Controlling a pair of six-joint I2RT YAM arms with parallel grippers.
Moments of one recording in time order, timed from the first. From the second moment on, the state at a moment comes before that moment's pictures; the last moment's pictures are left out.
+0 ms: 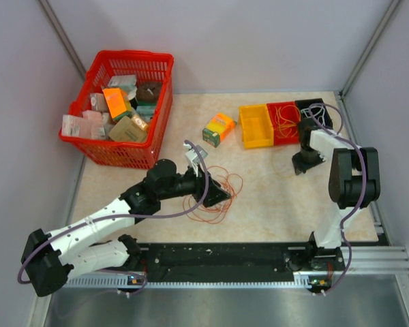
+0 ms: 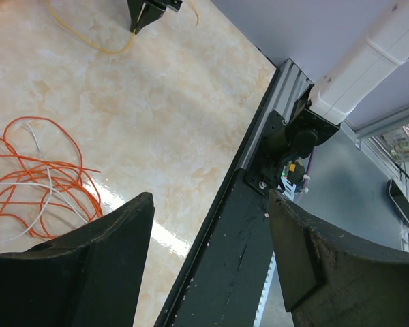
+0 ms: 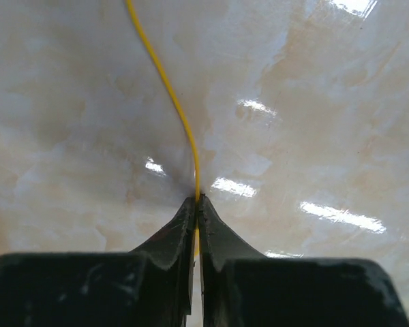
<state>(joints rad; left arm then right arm) -0.85 1.00 0.69 0.07 0.40 -0.51 0.04 1.83 1.20 -0.84 0.27 1.20</state>
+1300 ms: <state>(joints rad) -0.85 0.97 0.69 0.05 0.39 -0.52 -0.02 1.46 1.54 -0.62 -0.36 0.54</state>
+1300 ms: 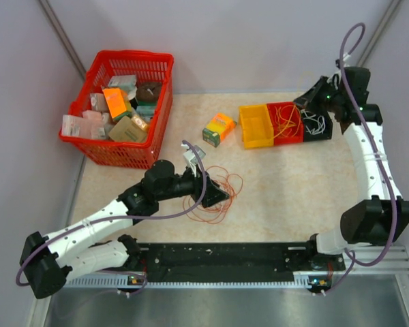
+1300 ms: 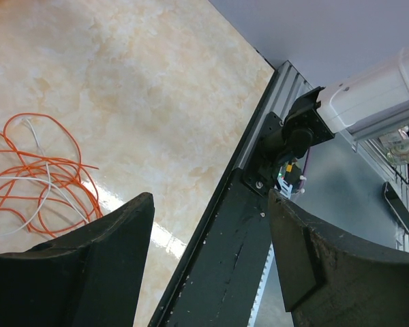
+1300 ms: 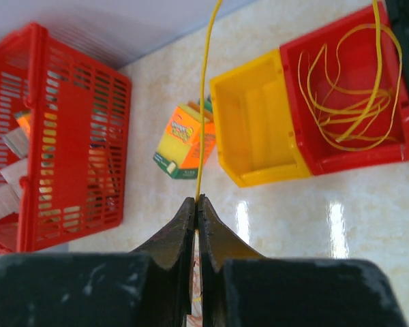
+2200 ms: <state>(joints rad) -0.85 0.99 0.69 0.05 0.39 -0.52 0.04 1.47 1.19 0.08 -0.02 -0.12</state>
